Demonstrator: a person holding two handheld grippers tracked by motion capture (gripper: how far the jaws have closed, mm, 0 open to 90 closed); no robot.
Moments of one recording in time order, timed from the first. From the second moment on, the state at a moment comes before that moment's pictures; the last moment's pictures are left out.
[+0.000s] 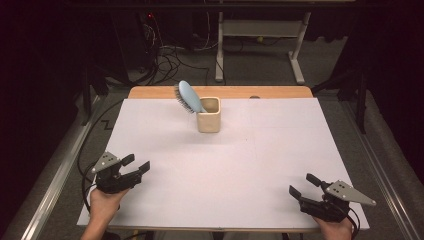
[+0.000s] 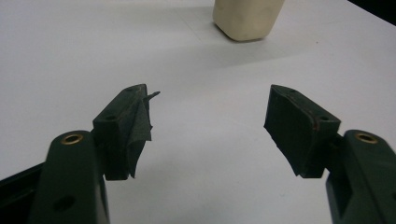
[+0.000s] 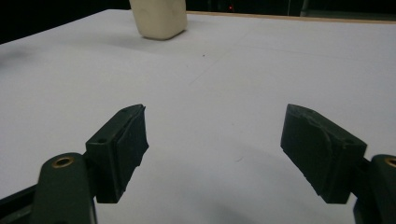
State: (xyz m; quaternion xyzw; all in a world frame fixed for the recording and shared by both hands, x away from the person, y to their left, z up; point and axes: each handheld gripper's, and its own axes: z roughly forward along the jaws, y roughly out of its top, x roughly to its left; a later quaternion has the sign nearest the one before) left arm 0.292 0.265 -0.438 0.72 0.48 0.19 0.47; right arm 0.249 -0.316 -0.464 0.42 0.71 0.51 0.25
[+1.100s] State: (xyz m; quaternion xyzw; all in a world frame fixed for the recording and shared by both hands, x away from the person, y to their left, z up) left arm 0.286 0.265 -0.459 0.71 0.49 0.20 0.46; right arm 0.248 -0.316 -0.463 0.42 0.71 0.51 0.25
